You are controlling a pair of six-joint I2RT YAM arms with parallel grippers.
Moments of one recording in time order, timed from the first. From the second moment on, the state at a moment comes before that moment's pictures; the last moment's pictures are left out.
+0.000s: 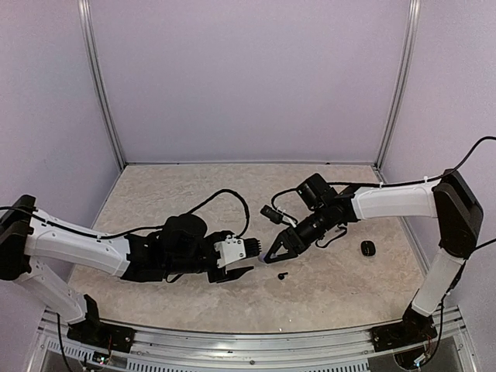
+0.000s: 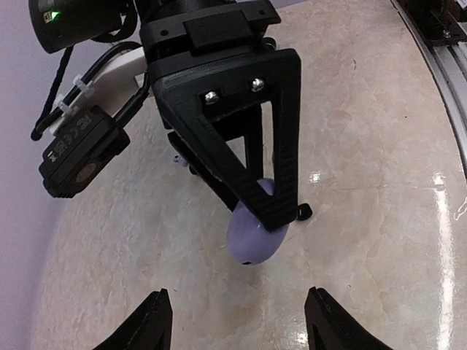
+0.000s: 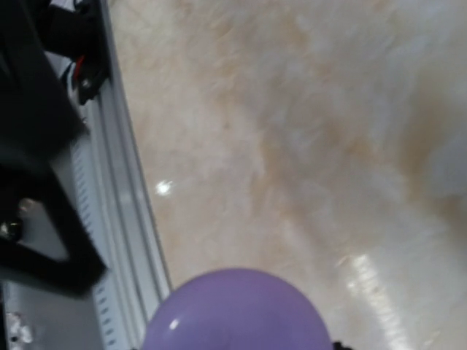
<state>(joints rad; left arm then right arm) -1.12 1.46 0.72 0.28 -0.06 0.53 0.72 1.74 1.10 -0.39 -0.86 0.08</state>
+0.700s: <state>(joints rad) -1.20 1.61 0.84 0.18 -0.11 0.67 0.78 1.71 1.05 -0.36 -0.88 0.21</state>
